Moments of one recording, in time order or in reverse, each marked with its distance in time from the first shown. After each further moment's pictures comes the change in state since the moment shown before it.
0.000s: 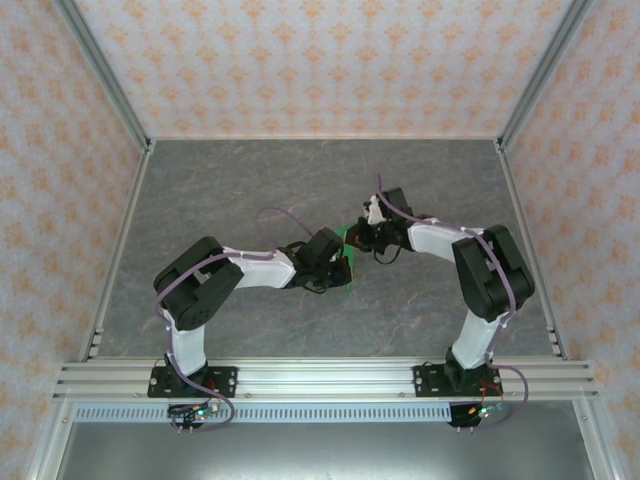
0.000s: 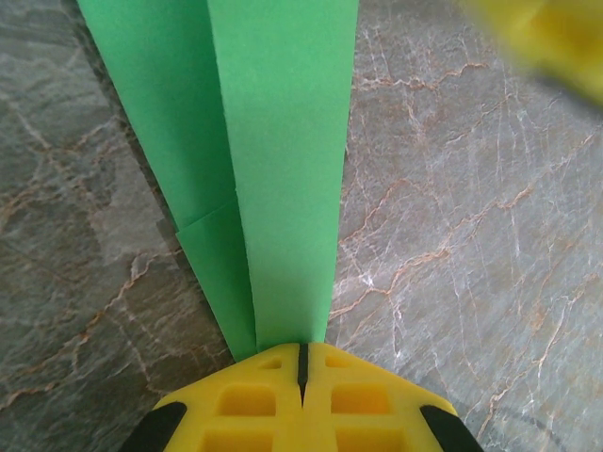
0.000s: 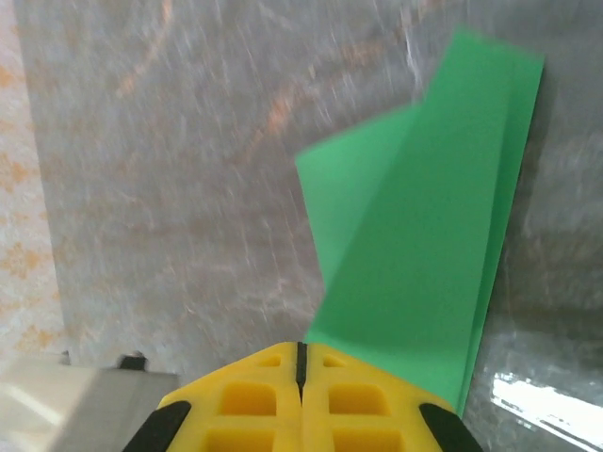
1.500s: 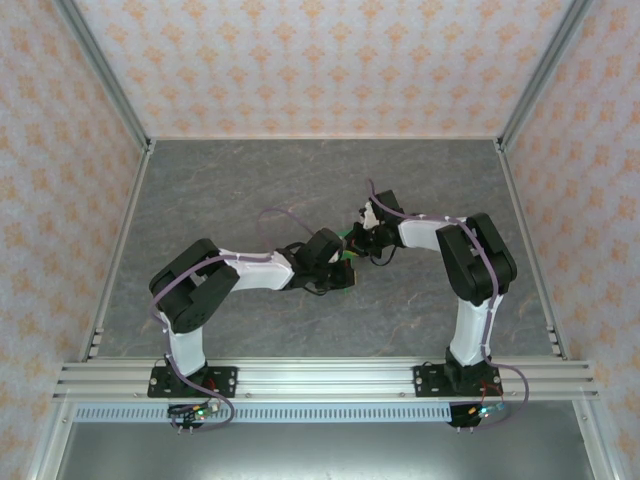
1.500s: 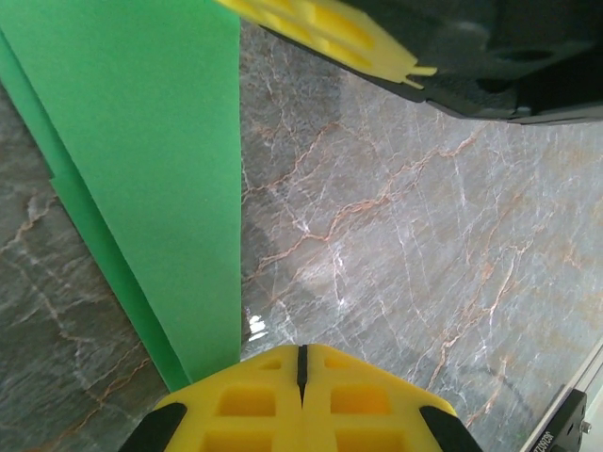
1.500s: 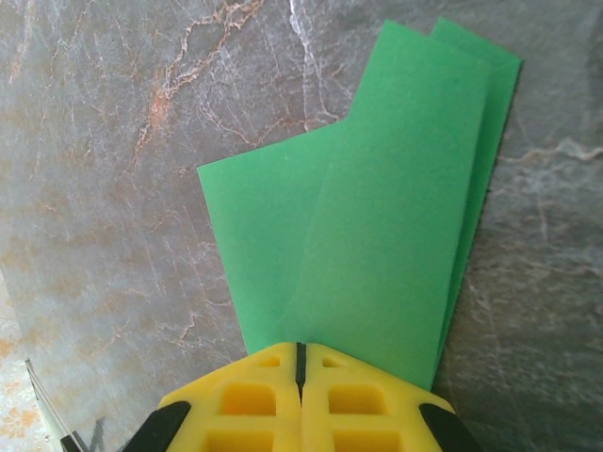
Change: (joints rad) left arm -0.006 -0.032 -0.022 0.036 0.085 0.004; right arm 0.002 0.137 0.067 -0.041 0.018 -0.028
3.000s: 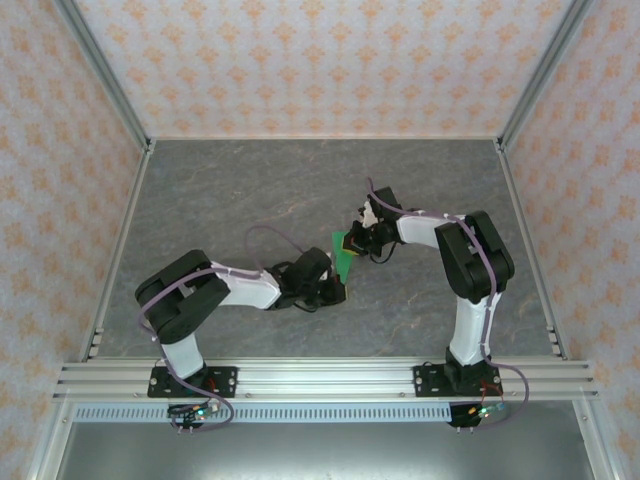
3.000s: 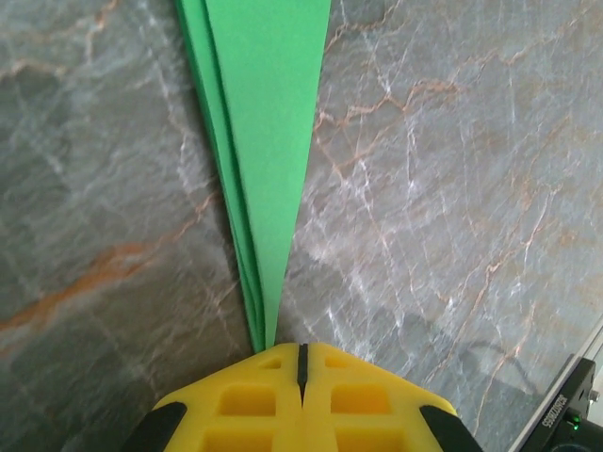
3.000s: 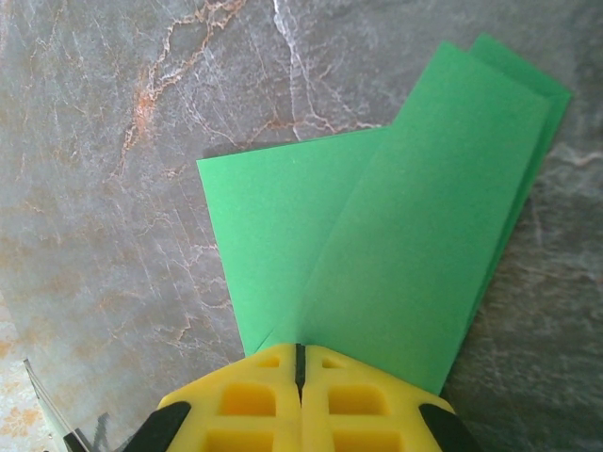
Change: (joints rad) left arm -0.051 -0.106 -0.224 0.146 -0.029 -0.082; right arm 0.000 0.025 0.057 -0.085 0.001 -0.004
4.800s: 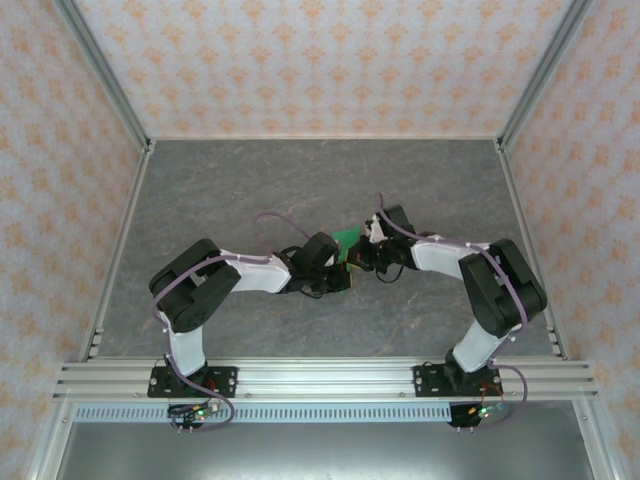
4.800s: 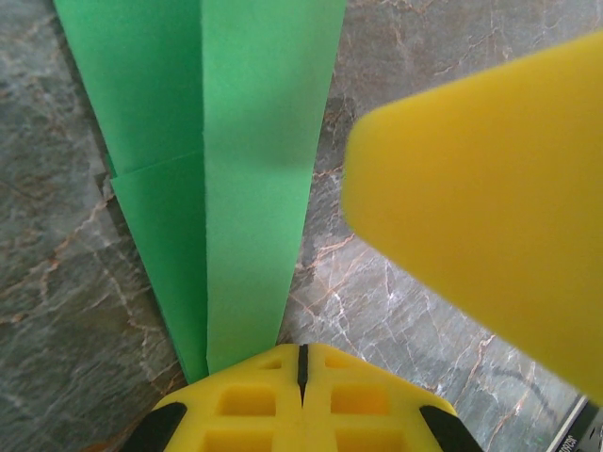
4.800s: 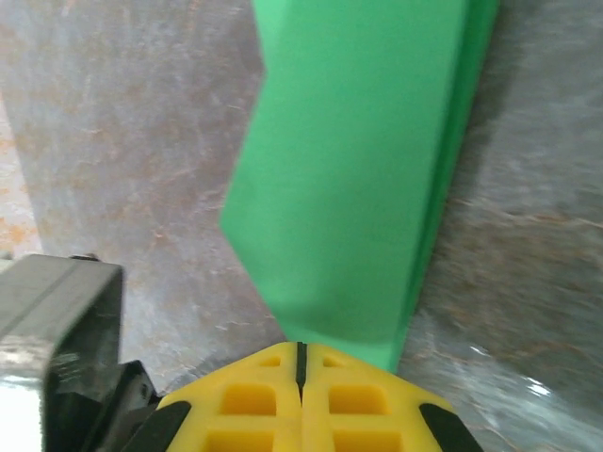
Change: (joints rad) left arm 0.060 0.108 0.172 -0.104 0.024 0.086; right arm 0.051 -0.279 -0.294 0.169 -0.003 0.107
